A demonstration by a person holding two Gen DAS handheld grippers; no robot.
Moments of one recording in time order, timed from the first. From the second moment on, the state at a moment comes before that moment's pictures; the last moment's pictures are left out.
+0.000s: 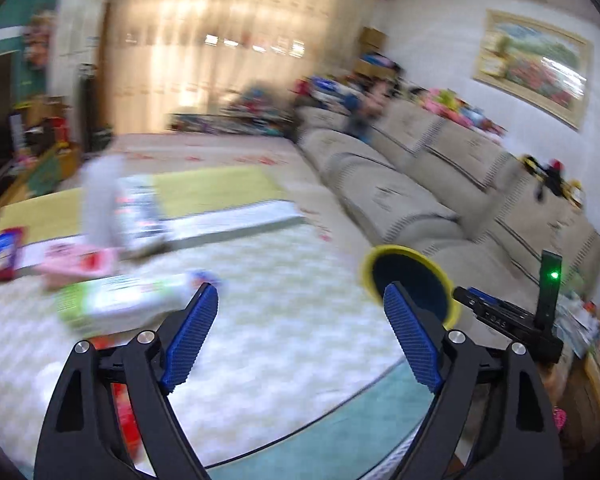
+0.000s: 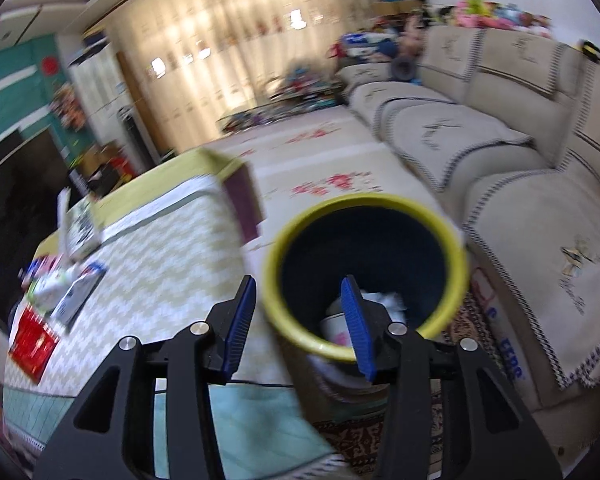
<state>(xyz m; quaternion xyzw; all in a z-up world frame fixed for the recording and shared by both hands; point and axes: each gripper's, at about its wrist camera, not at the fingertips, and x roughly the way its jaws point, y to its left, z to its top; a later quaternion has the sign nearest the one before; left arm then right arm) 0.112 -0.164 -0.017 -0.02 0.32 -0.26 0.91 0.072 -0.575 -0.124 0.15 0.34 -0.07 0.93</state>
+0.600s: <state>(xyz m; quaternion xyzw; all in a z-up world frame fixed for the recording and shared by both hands) 0.089 -0.004 -0.032 -0.09 0.31 -0.12 0.94 0.164 -0.333 -0.119 0.05 0.38 0.12 0.92</state>
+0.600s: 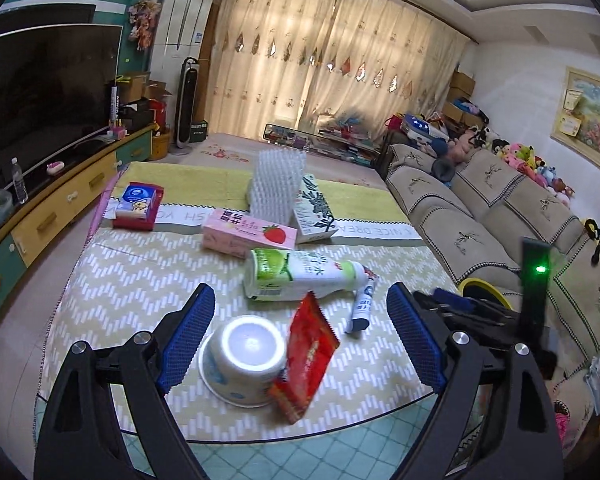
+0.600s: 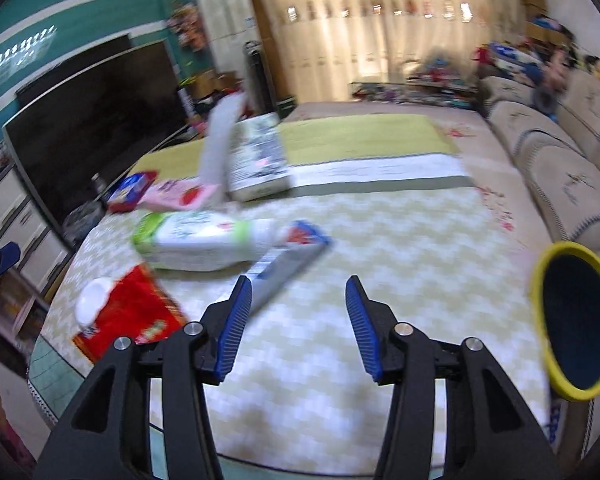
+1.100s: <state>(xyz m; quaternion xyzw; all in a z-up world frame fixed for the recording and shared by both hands) 0.092 0.002 -0.045 -0.10 0.32 -0.13 0.93 0.207 -0.271 -0.158 -0.01 0.43 0.09 0.90</state>
